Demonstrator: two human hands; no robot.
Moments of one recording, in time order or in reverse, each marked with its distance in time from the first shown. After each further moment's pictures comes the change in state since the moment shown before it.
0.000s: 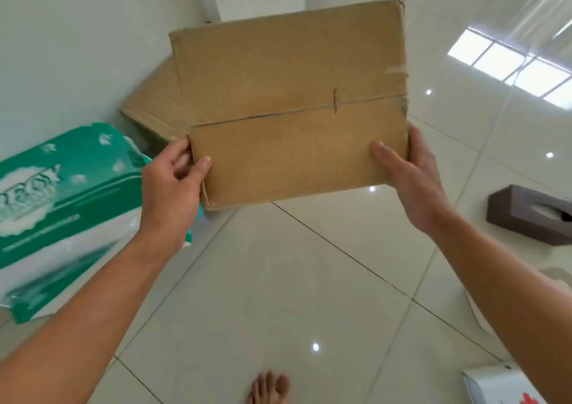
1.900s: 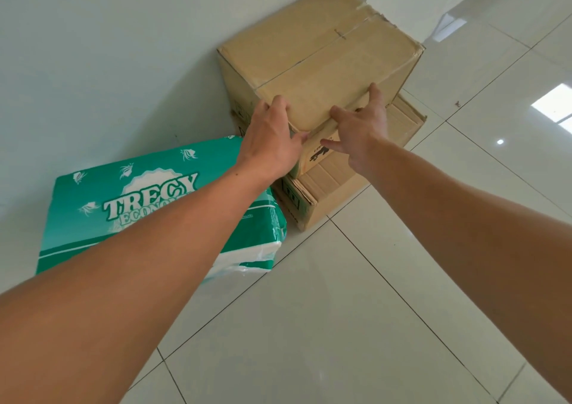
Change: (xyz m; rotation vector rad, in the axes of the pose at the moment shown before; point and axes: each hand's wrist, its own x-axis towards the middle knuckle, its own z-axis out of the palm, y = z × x) left_hand 0.162 0.005 -0.071 0.657 -0.025 0.180; right_hand 0.111 -0.081 0.326 0.123 -0.067 0.306
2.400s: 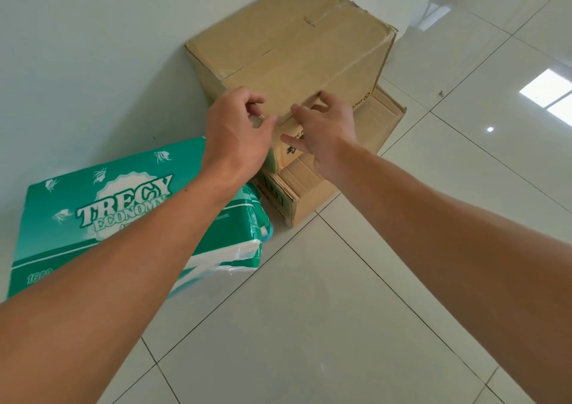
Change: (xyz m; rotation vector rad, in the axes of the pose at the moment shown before) left_hand -0.013 0.009 -0.008 -0.230 0.200 0.026; right_hand -0.021 0.000 -0.002 0.045 -0.086 0.027
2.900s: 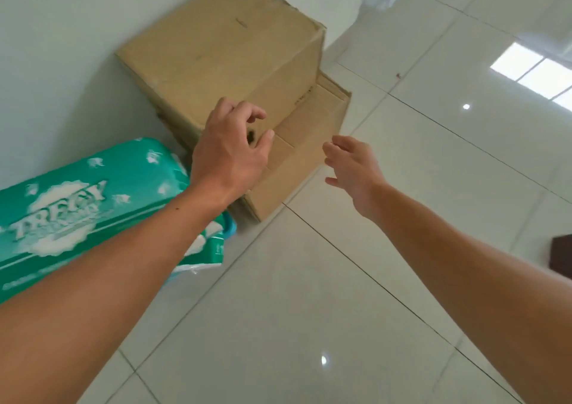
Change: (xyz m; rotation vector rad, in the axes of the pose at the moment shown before) left_hand -0.045 0.047 0.061 0.257 -0.156 0.211; right_hand 0.001 0.056 -0.163 -0.307 0.060 -0.024
